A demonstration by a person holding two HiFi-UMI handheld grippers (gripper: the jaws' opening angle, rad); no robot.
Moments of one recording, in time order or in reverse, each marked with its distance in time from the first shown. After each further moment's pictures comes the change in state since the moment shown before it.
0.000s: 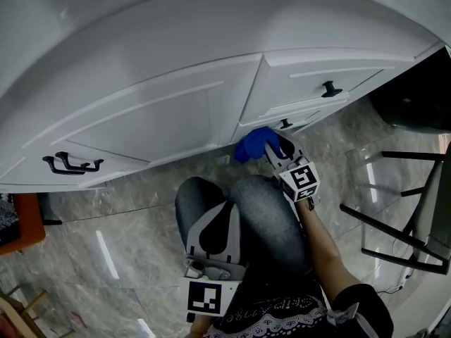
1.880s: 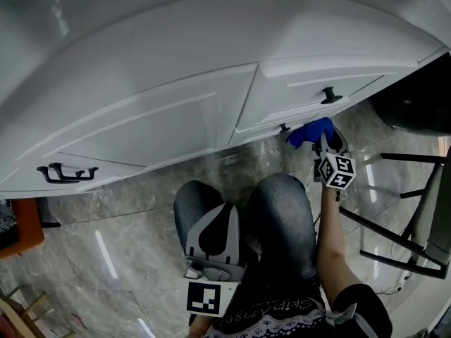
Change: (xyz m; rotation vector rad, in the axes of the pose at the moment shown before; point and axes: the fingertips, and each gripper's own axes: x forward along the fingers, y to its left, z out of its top) left arm 0.014 0.001 -0.009 -0.013 0.029 -0.004; right arm -0.093 -0.194 -0.040 0.146 0.072 -0.528
